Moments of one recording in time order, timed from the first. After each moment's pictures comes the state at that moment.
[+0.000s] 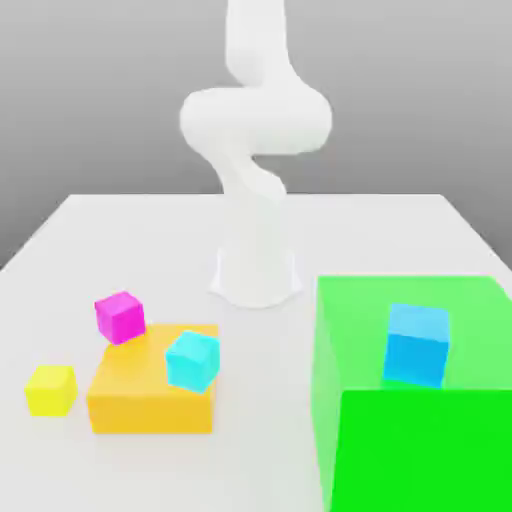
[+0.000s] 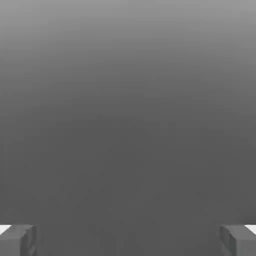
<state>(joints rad) -0.07 -0.71 0.00 -2.33 -0.01 2.35 0.89</state>
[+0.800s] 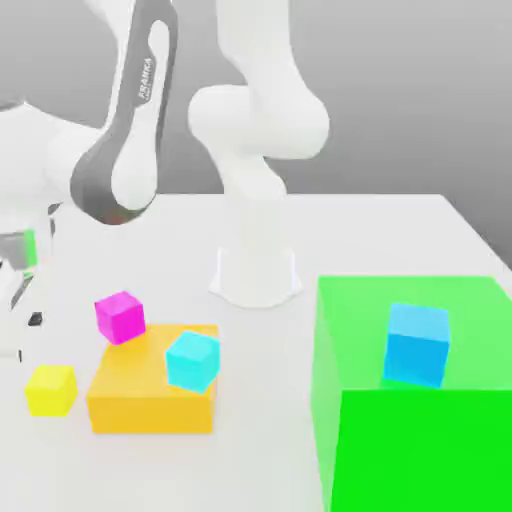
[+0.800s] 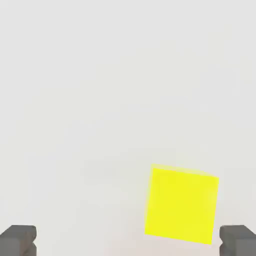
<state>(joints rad) -0.56 0.17 -0.16 -2.61 0.08 2.79 1.58</state>
